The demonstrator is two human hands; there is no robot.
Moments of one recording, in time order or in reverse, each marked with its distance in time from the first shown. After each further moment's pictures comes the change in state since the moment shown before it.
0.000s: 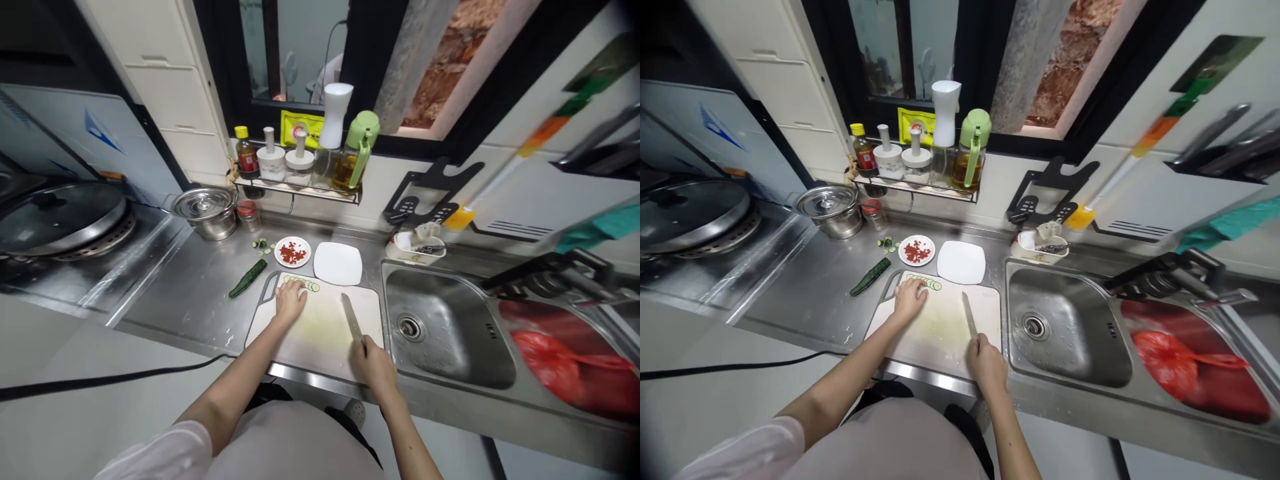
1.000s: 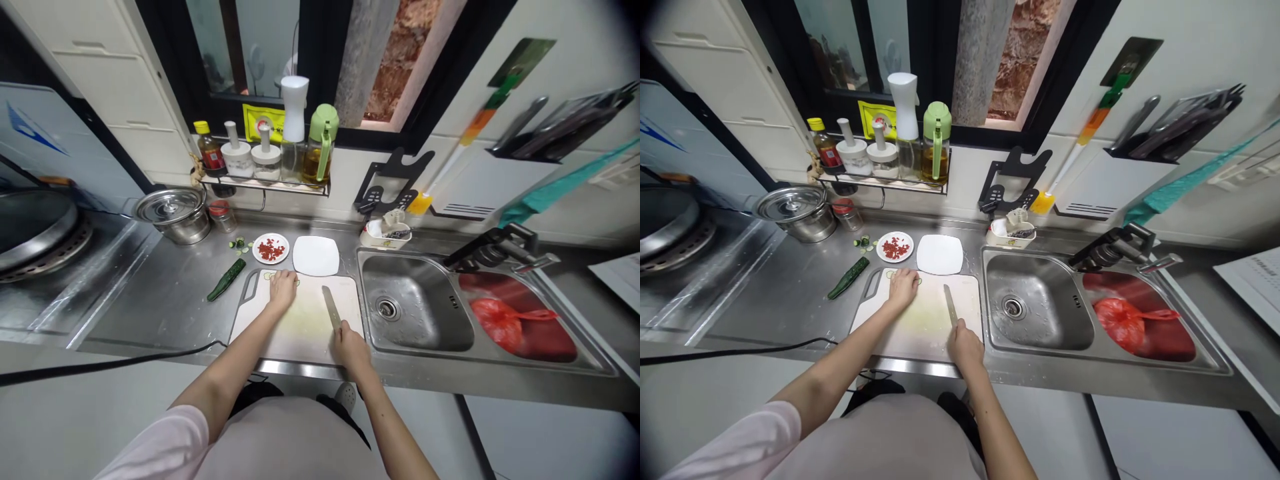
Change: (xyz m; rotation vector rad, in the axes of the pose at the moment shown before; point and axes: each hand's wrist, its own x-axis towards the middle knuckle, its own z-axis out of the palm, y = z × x) left_hand 0.021 0.028 0.016 0.195 -0.051 0.184; right_hand 0.000 -0.002 0.011 0.041 -0.032 0.017
